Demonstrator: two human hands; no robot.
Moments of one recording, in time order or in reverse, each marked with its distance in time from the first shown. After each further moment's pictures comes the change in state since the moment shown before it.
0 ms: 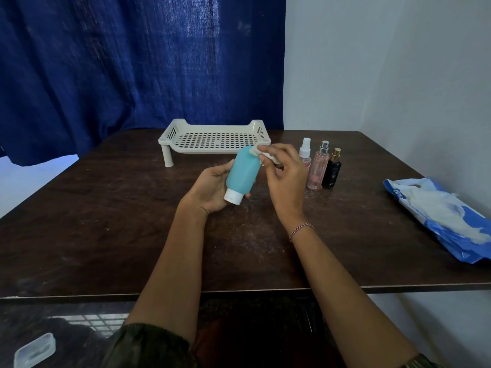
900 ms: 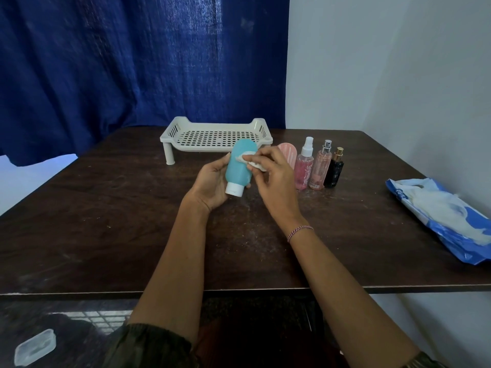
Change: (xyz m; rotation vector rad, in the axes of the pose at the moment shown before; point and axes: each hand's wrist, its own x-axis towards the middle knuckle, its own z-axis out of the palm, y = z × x) left_hand 0.009 0.001 -0.004 -0.044 0.055 0.089; right_hand -0.007 0.000 0.007 -0.071 -0.203 -0.122
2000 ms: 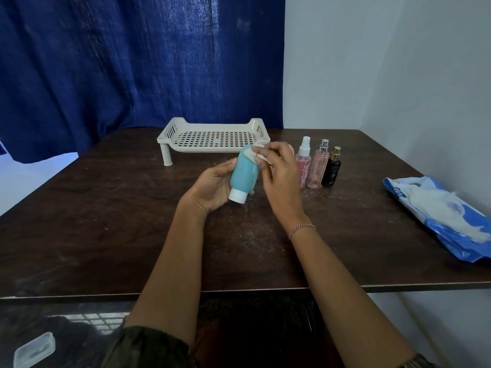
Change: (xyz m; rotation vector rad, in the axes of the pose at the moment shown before) left_hand -0.002 -0.002 0.000 0.148 -0.189 0.014; right_hand 0.003 0.002 -0.009 -0.086 0.060 0.021
